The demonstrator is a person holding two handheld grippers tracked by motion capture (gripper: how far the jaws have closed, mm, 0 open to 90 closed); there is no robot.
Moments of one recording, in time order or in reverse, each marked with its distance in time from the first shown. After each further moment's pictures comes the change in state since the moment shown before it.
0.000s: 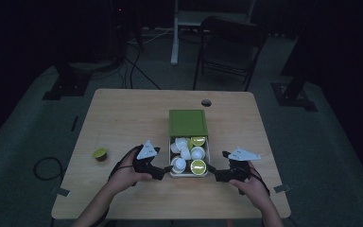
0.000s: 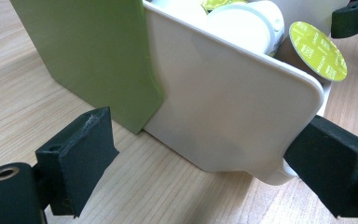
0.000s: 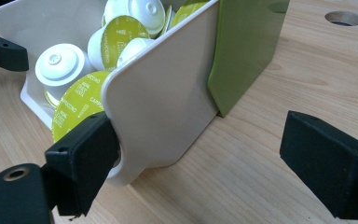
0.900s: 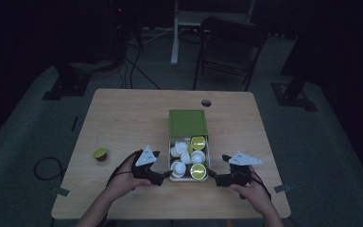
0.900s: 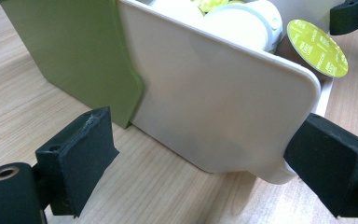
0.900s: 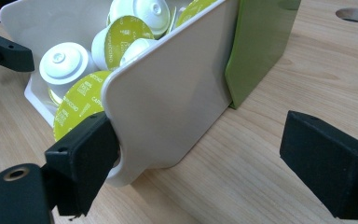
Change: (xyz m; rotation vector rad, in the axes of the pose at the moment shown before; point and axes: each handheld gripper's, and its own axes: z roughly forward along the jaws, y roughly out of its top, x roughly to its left) left arm -0.012 -0.008 -0.007 -0.015 0.003 0.036; right arm 0.009 -0.006 -0.008 0.004 0.021 -0.005
